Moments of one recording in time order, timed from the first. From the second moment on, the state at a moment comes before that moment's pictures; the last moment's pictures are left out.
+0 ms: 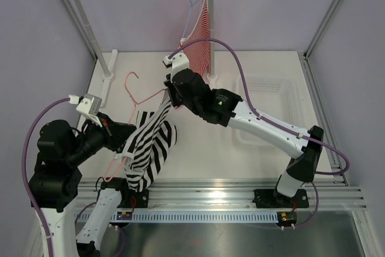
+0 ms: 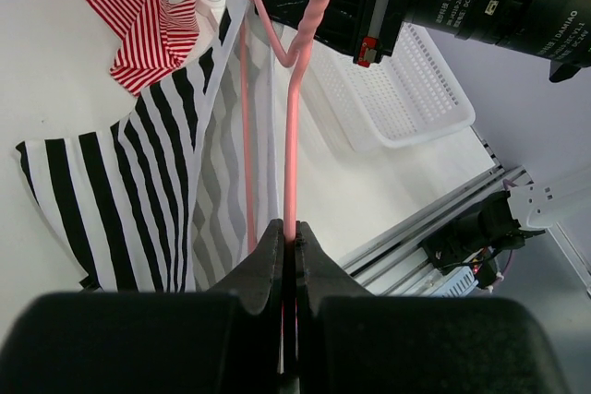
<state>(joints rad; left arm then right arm) -0.06 0.57 1.28 -1.02 0.59 -0.27 1.07 1.69 1.77 -0.46 0.41 0.27</state>
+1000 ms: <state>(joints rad) -0.06 0.43 1.18 -0.74 0.64 -0.40 0.88 1.60 1.66 -0.49 0.28 0.23</state>
